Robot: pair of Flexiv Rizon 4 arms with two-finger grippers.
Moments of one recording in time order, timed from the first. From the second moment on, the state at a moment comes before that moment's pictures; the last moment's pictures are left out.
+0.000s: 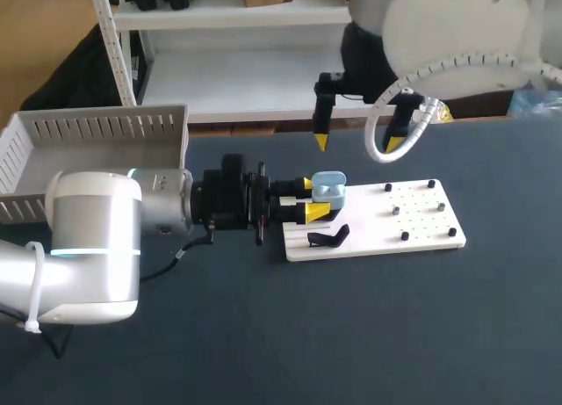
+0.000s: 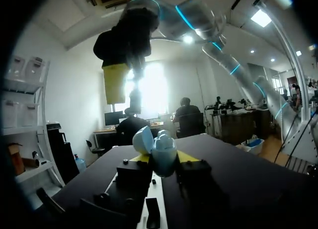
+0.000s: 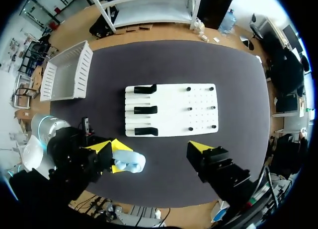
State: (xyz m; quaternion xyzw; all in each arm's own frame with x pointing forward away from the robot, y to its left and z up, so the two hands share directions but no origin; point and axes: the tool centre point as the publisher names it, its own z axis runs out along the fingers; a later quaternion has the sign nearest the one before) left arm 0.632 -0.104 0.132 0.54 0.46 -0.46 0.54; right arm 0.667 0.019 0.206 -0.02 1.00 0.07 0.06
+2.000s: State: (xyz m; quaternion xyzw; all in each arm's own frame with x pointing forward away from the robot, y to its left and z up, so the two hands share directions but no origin) left arm 0.700 0.049 0.182 0.47 0.54 -0.32 0.62; right arm 0.614 -0.022 0.230 -0.12 0.97 0.19 0.11
